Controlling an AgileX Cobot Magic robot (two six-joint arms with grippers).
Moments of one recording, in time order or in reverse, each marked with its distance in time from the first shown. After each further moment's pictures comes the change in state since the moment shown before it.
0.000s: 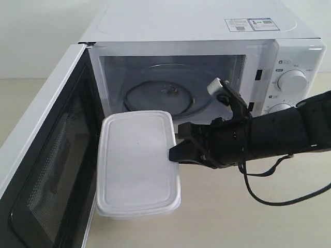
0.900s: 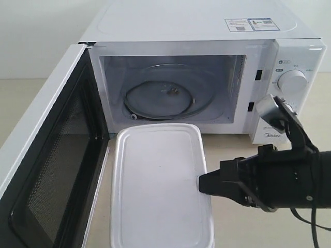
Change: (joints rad) left arm 0.000 0.000 0.000 0.000 0.000 0.000; right arm 0.000 -0.432 0.334 -0.006 -0.048 0.015
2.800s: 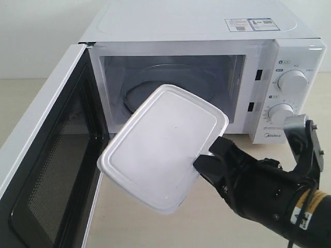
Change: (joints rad) left arm 0.000 0.000 0.000 0.000 0.000 0.000; right arm 0.539 0.045 0.149 -1.409 -1.349 2.286
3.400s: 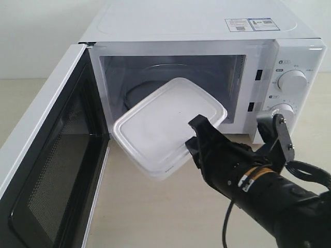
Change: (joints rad) left arm 0.000 0.000 0.000 0.000 0.000 0.000; right arm 0.000 0.290 -0.189 0.260 -0.114 -0.036
